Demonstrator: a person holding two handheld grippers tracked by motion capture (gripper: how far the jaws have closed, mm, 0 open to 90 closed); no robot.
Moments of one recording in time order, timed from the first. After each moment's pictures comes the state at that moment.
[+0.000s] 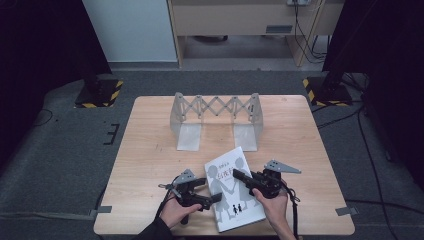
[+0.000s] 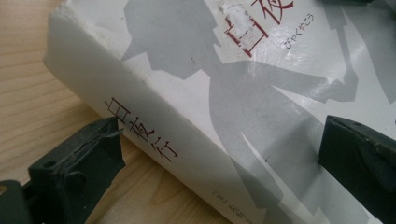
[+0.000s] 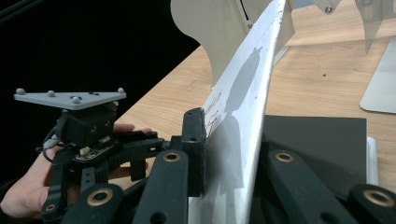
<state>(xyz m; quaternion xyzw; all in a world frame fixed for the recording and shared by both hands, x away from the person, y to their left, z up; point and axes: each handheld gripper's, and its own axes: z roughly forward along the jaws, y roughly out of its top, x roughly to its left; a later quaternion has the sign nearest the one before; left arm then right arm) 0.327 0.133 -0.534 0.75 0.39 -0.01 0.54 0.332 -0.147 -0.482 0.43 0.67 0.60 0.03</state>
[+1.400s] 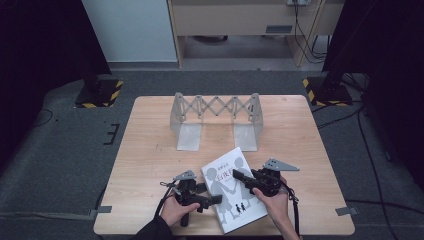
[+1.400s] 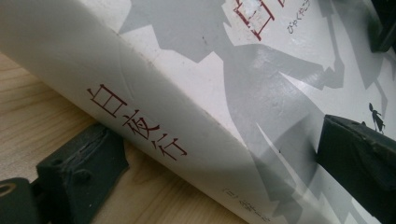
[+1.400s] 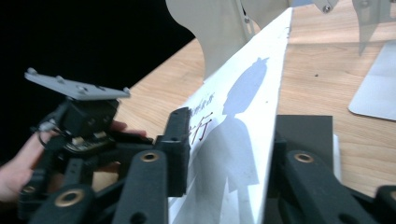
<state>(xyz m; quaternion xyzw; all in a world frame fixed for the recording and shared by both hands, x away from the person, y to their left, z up) 0.334 0.133 -0.545 0.74 0.40 -0.10 0.53 0.341 -0.150 -0.490 0.41 0.70 0.59 0.04</state>
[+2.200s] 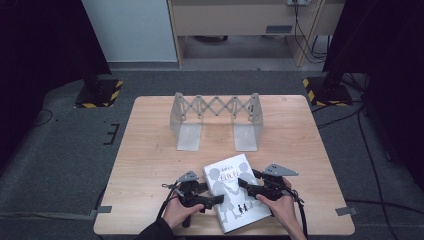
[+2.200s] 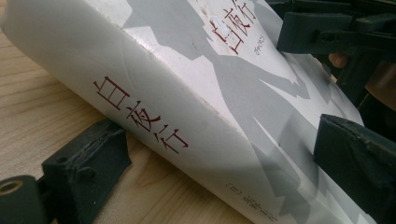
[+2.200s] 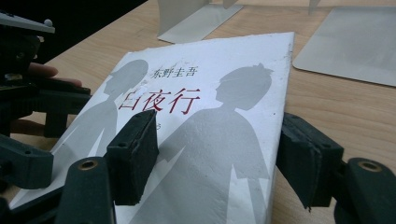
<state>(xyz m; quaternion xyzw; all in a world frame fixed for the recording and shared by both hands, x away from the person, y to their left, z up) 0.330 0.126 -0.543 0.75 0.41 -0.06 0.51 0.341 -0.164 -0.518 0.42 0.74 0.52 0.10</state>
